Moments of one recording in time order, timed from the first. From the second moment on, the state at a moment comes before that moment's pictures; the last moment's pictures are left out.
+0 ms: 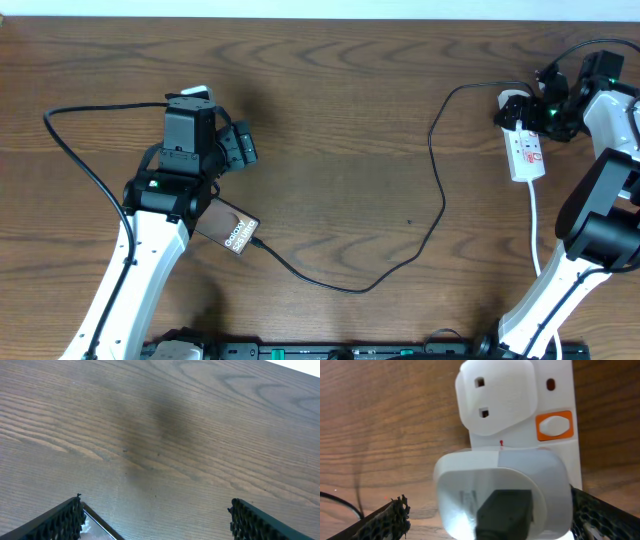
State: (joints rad) left arm -0.18 1.27 1.02 -0.56 -0.09 -0.38; right arm -0.37 2.21 1.72 -0.83 -0.39 -0.18
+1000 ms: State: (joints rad) left arm -0.18 1.27 1.02 -0.56 -0.09 -0.38; right arm -0.37 2.17 1.65 -0.77 -0.43 -0.18
